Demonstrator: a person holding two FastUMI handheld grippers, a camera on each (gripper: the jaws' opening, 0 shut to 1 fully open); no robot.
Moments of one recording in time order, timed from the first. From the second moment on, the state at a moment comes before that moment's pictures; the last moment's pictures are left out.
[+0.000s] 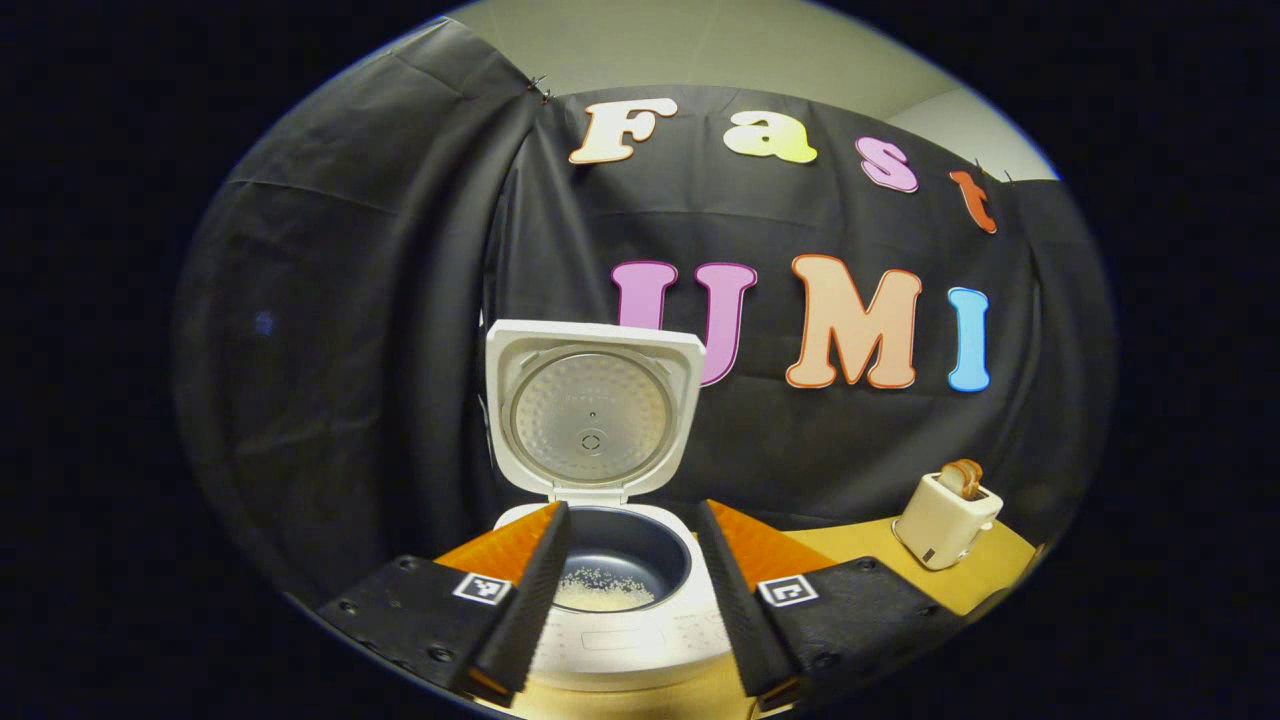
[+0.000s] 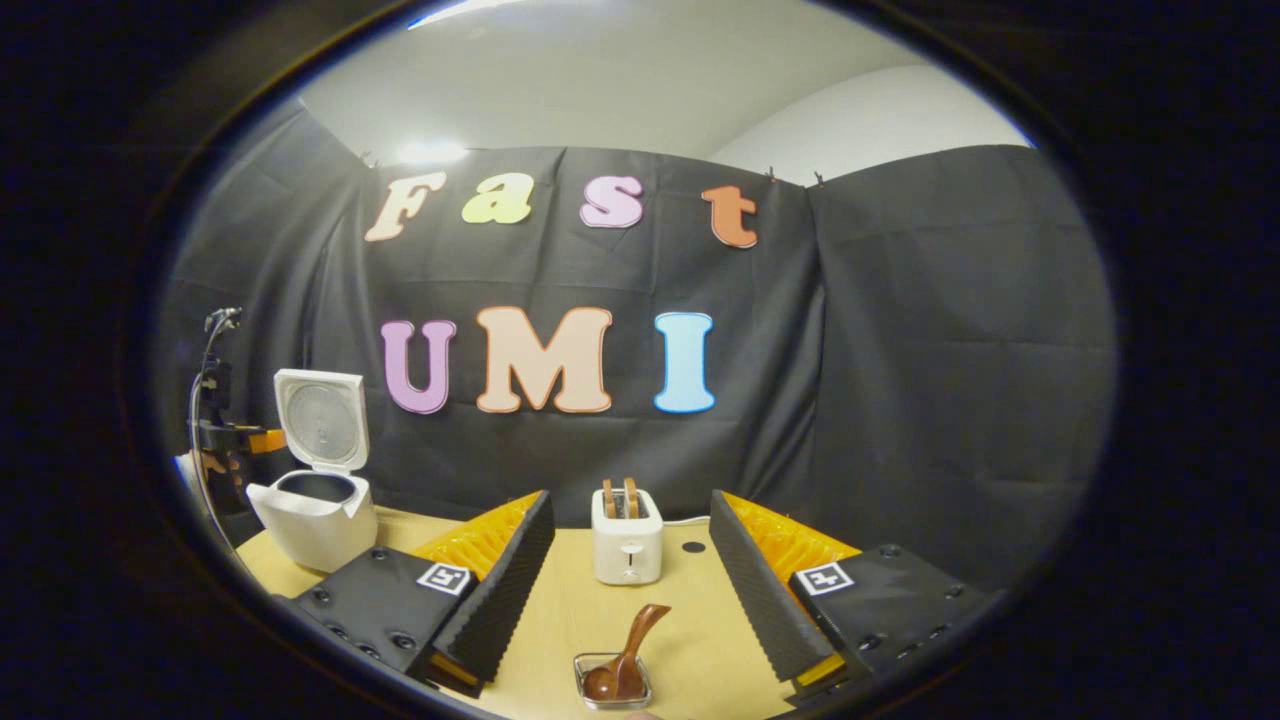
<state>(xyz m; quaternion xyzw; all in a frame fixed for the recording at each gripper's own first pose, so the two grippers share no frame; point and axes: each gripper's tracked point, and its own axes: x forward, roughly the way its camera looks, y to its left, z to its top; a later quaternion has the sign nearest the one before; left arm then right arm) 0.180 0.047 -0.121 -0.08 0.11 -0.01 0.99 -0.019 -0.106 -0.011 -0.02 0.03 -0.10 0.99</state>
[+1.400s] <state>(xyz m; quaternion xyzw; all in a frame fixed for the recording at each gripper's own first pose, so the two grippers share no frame) 0.037 -0.006 -0.012 -0.06 0.02 -0.03 1.00 0.064 -0.143 -0.197 0.08 0.27 -0.07 0.96</state>
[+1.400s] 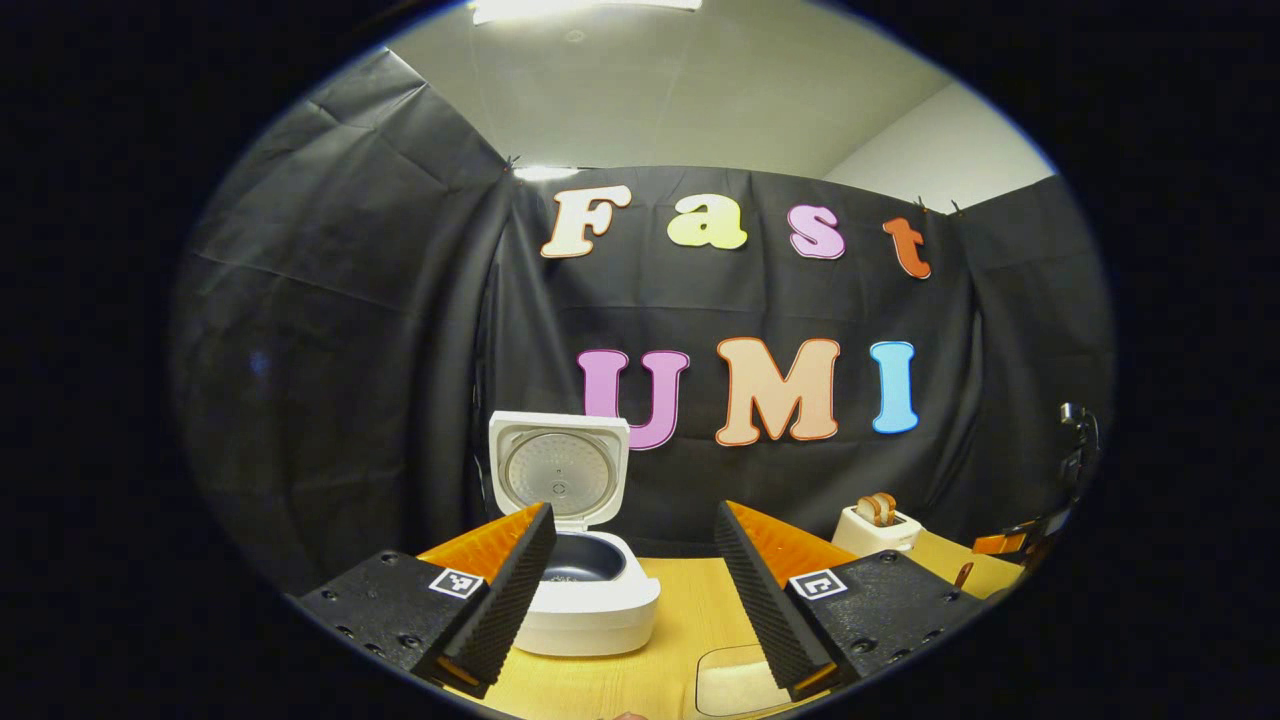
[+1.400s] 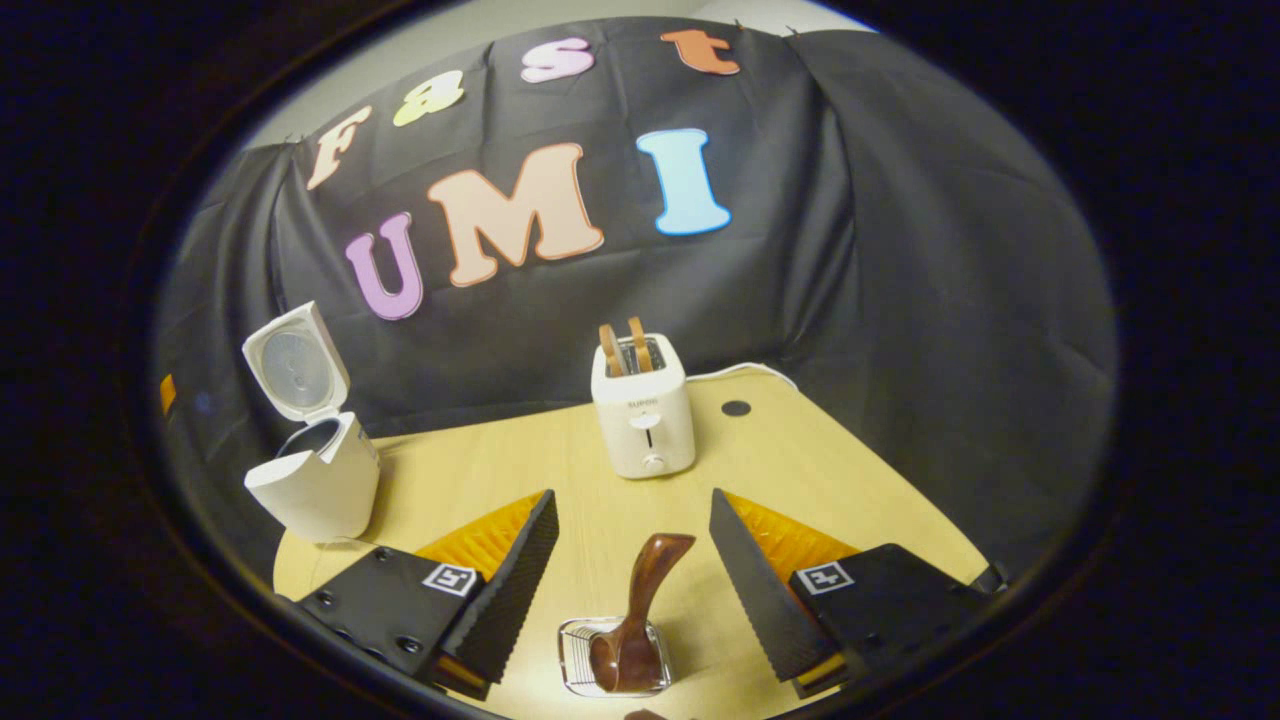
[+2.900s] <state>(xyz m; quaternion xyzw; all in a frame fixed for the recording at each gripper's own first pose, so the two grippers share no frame) 0.012 -0.006 -0.018 -0.07 0.04 -0.01 1.00 0.051 -0.115 -0.303 0.11 0.41 -0.05 0.91</state>
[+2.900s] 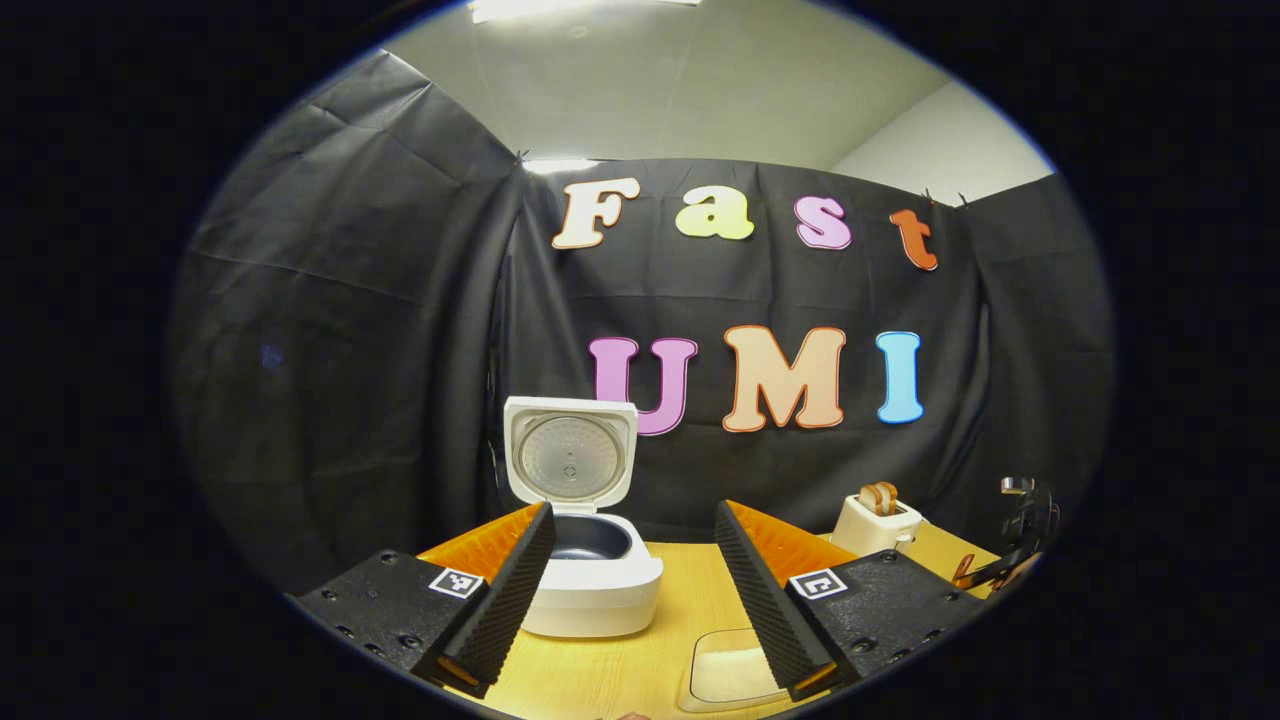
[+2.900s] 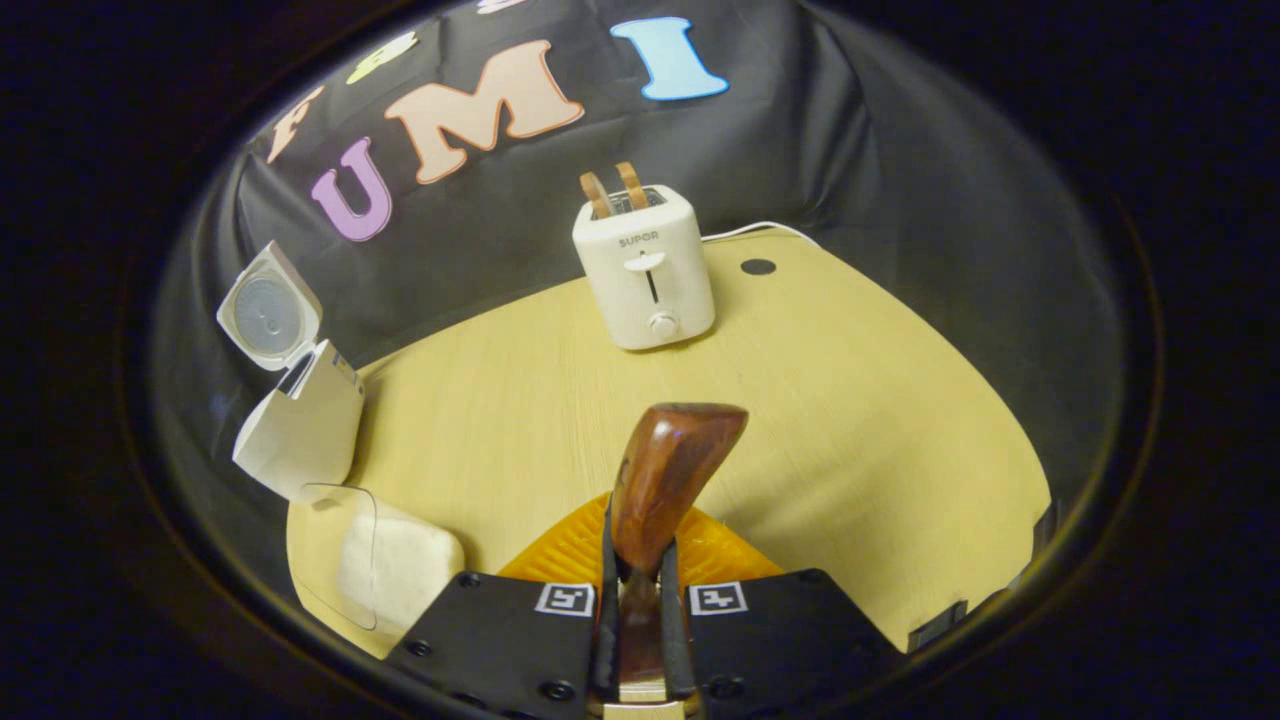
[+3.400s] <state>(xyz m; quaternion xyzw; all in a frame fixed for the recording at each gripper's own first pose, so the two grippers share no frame) 0.011 -0.004 -0.023 -0.08 0.05 -0.03 1.00 0.046 -0.099 -0.223 0.05 0.31 -0.03 0.95</state>
